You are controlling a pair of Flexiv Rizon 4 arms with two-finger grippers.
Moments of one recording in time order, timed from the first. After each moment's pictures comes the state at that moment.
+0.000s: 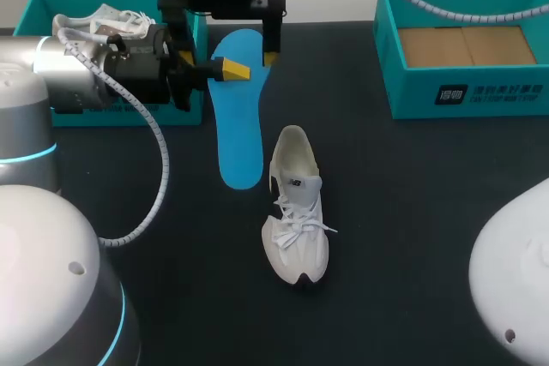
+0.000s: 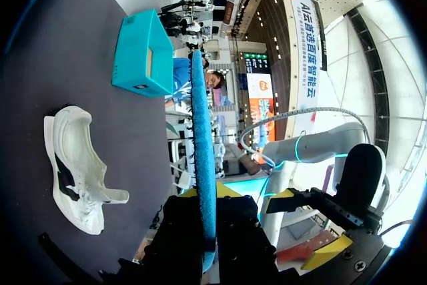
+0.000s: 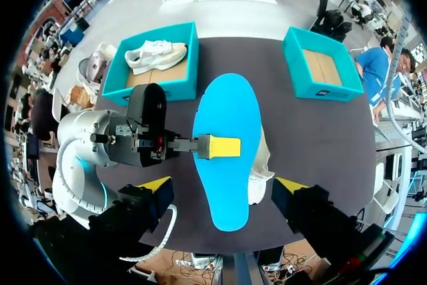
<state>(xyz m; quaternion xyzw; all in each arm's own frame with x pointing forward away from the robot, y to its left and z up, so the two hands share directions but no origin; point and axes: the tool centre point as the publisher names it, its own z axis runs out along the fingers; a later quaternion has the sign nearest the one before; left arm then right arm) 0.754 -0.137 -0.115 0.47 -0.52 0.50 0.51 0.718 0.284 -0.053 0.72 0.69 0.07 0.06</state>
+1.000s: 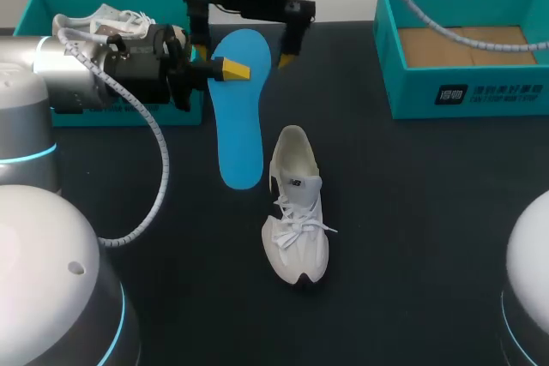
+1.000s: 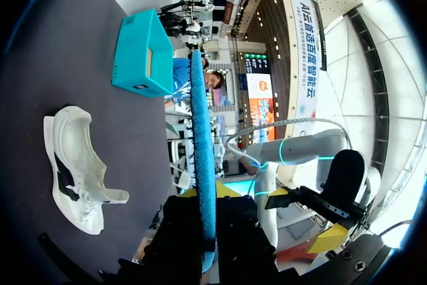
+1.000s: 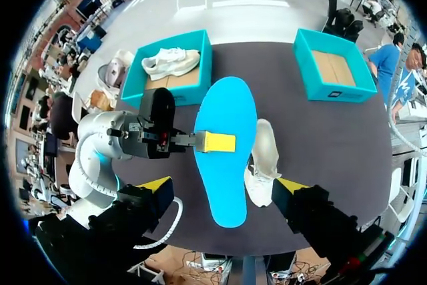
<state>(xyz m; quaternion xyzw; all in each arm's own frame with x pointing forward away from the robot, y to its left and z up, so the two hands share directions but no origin) 0.754 -0.137 -0.115 0.47 -0.52 0.50 0.51 0.709 0.265 -0.041 0.71 0.69 0.14 0.02</state>
